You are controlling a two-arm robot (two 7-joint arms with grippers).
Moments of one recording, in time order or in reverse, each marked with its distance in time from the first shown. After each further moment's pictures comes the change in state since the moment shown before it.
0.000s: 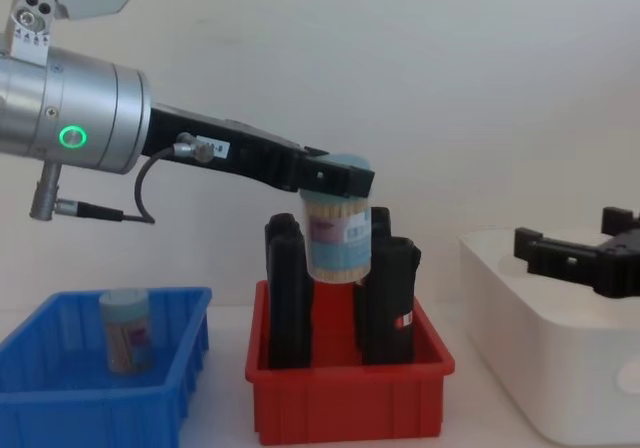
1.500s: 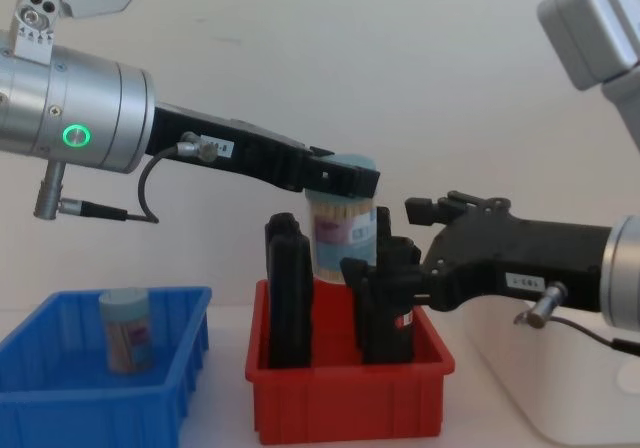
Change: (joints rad) left arm -0.004 -0.003 0.004 0.001 0.003 0.000 -0.012; right arm 0.248 -0.101 -0.092 0.199 -0.293 -0.049 0.389
